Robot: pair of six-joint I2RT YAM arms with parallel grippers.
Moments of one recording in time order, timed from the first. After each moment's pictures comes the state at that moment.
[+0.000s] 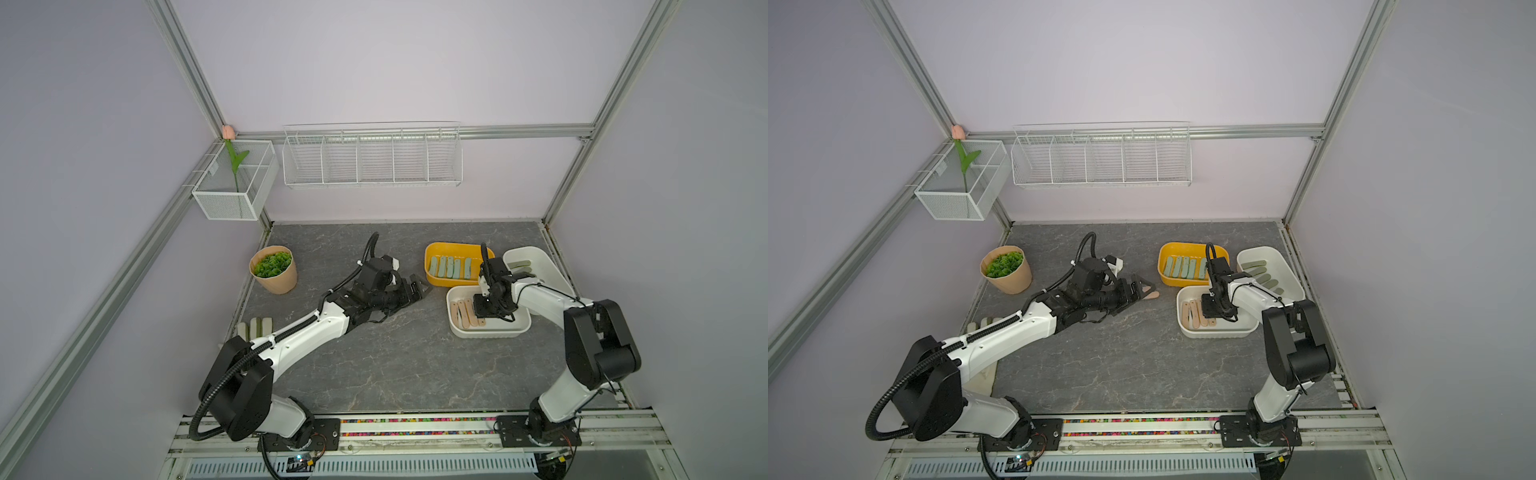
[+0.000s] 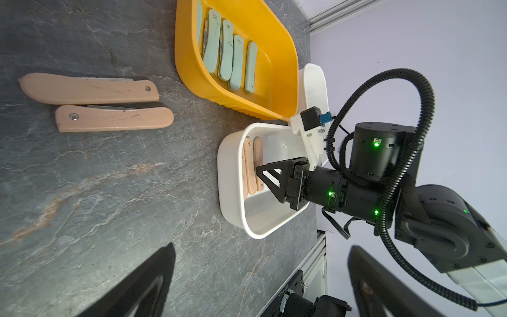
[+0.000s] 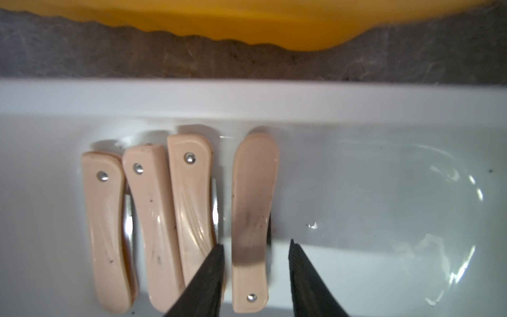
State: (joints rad) left arm -0.73 1.44 0.99 -0.12 0.34 -0.99; right arm 0.28 1.68 1.01 -0.66 -0.01 0.24
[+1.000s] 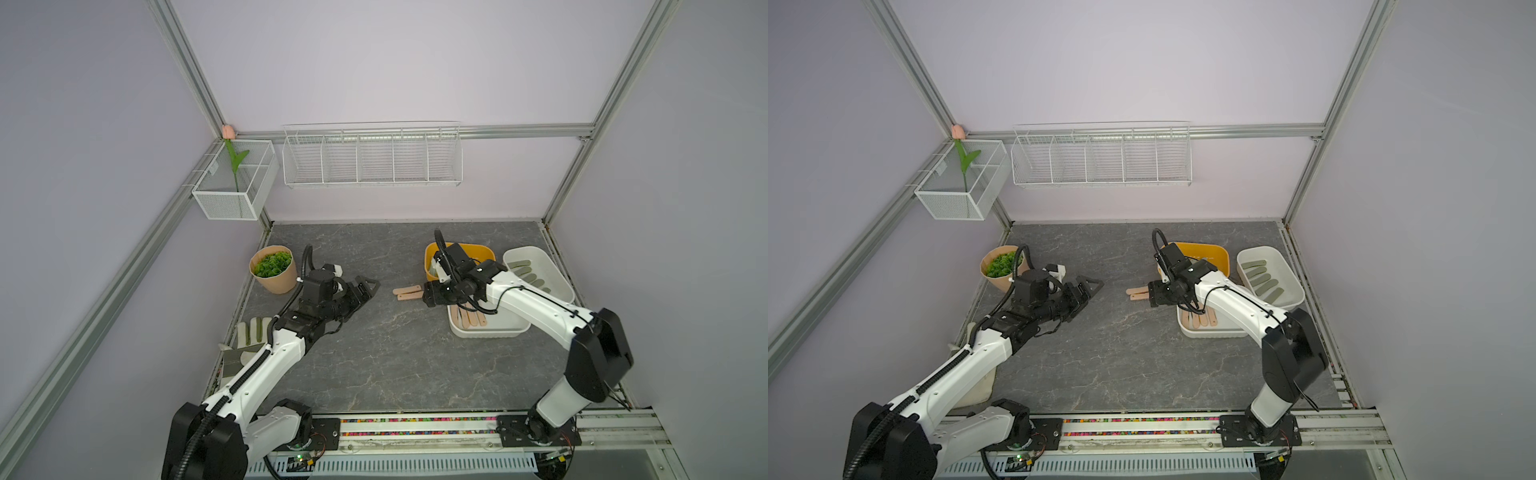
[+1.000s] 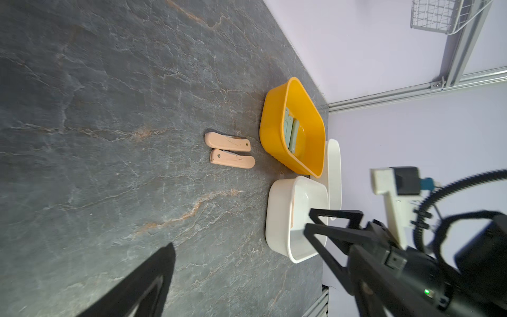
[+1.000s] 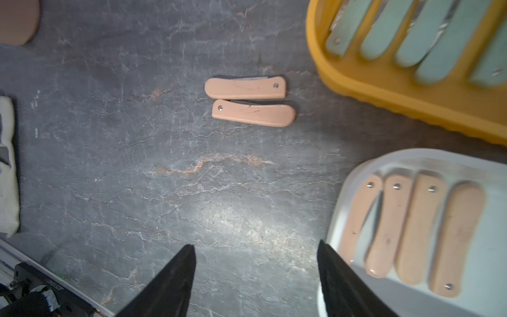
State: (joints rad) left arm -0.38 1.08 0.71 -0.17 0.38 -0.97; right arm 0.68 1.71 1.35 -0.75 -0.06 0.47
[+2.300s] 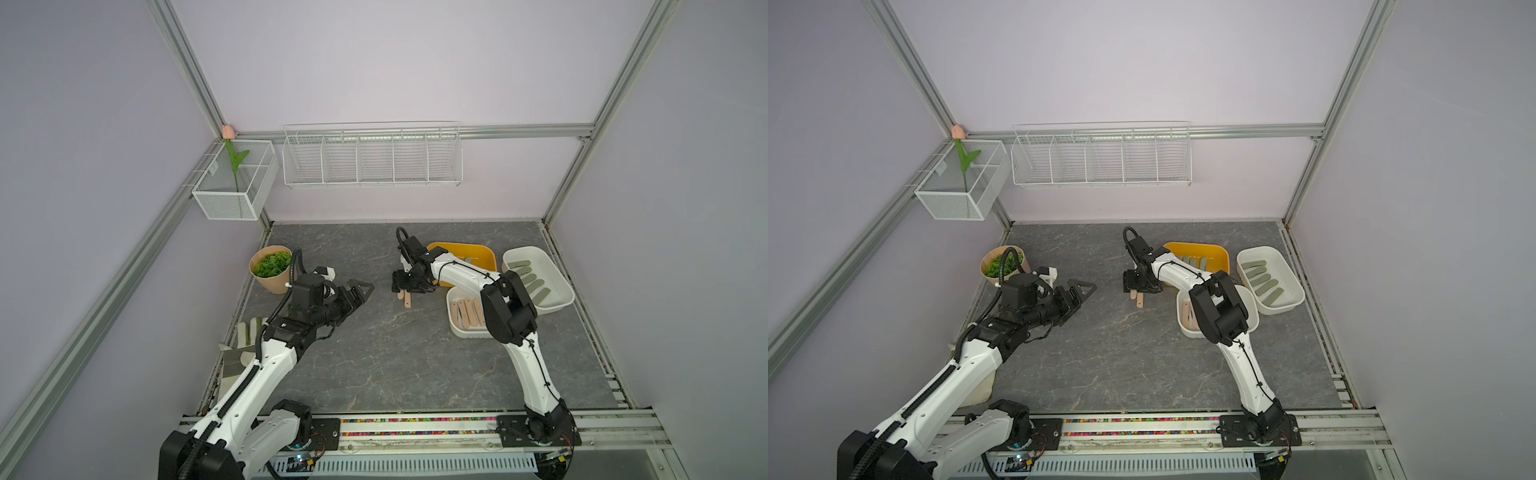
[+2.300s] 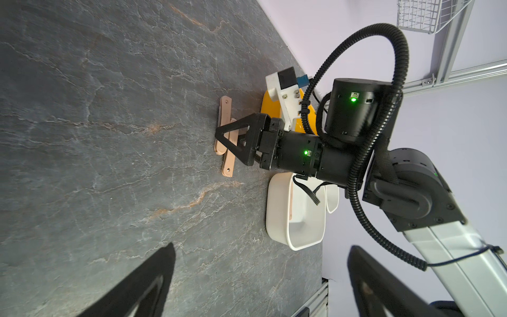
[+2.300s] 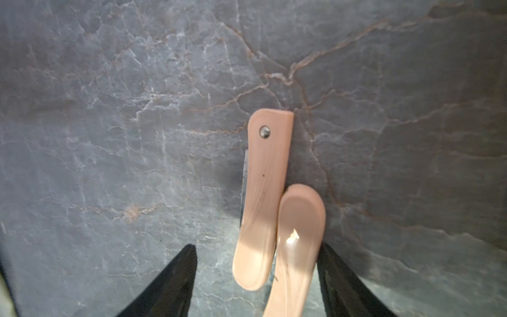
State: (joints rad) left arm -0.34 1.00 0.70 -0.26 0.42 -0.93; right arm 0.67 2.31 1.87 -0.75 -0.16 0.54
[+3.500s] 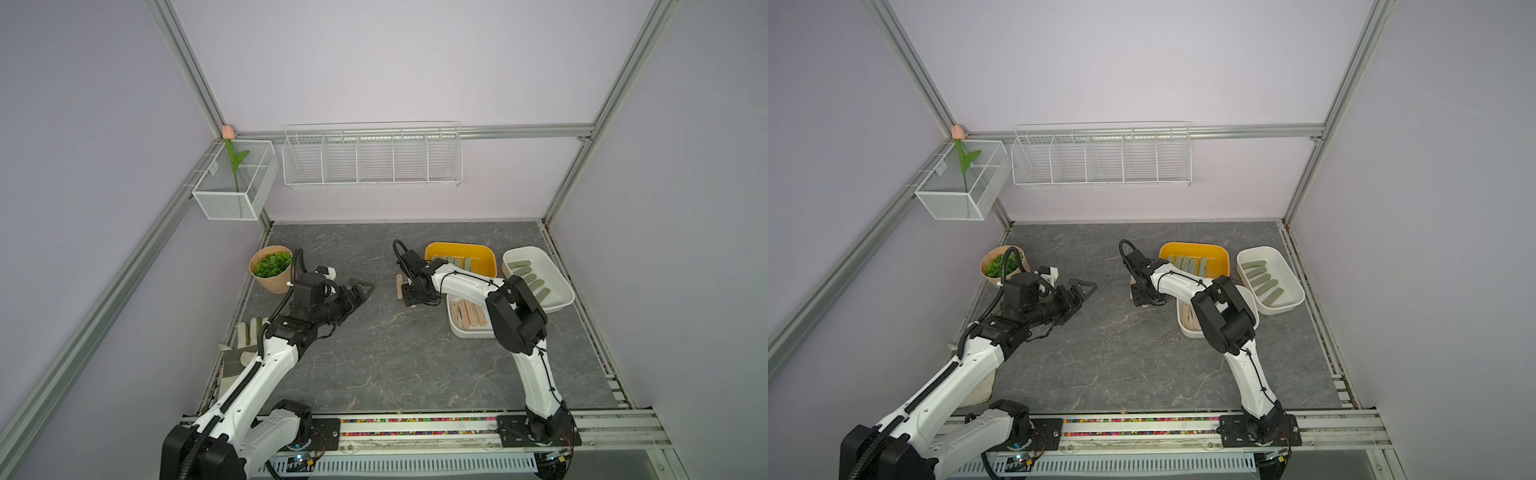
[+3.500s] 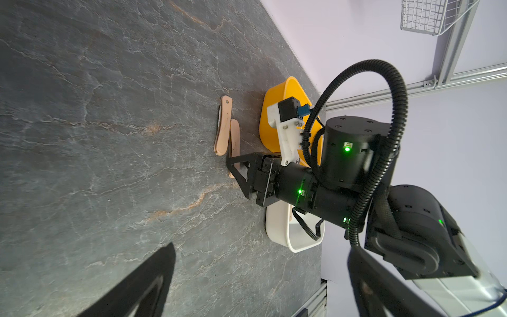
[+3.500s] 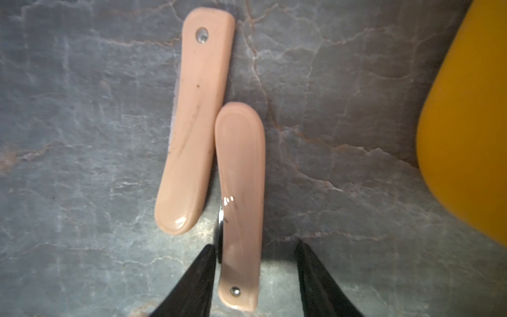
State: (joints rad) left arm -0.34 1.02 0.70 -0.24 0.42 -0.94; right arm 0.72 2.20 1.68 -0.74 0.08 0.43
